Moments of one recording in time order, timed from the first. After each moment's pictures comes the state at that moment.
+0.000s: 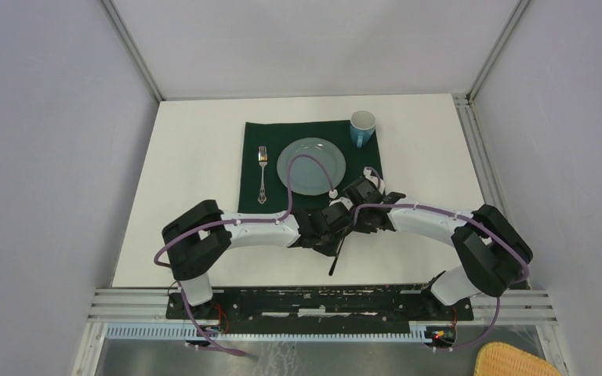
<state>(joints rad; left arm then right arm) -1.14 1.76 1.05 -0.34 -0.08 -0.63 0.71 1.51 0.75 -0.37 0.18 0.86</state>
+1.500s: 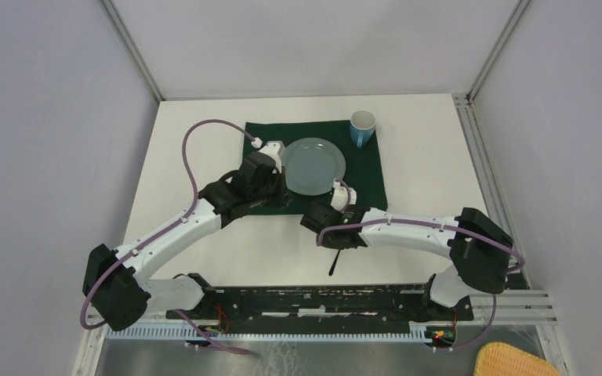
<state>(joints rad) -0.71 1.22 0.96 -0.45 -0.05 -0.52 1.10 1.55 0.99 -0.67 0.41 1.18</state>
